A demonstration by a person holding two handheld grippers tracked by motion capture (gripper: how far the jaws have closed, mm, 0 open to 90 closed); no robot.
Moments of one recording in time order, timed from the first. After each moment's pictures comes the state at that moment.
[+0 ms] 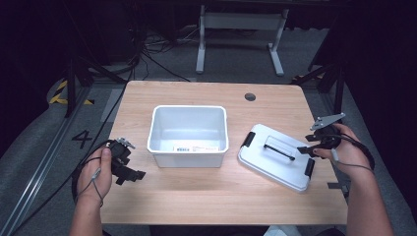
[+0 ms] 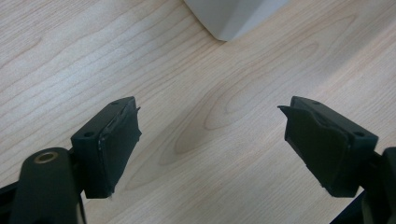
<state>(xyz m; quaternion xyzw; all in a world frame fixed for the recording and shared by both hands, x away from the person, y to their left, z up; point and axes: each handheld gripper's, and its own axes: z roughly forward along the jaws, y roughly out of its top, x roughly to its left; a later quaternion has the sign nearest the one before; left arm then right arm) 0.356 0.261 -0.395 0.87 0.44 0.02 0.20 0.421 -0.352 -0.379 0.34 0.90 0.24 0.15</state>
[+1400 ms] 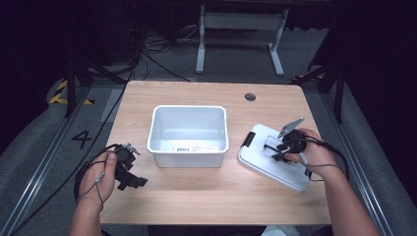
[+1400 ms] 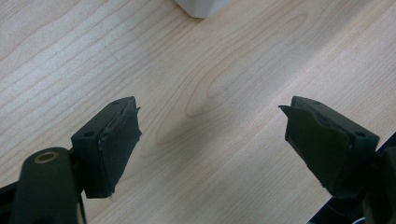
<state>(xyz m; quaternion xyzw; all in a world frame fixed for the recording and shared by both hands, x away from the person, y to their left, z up) 0.349 0.251 -0.402 0.90 0.41 0.00 0.17 0.435 -0.280 -0.419 0.28 0.93 0.20 0.08</state>
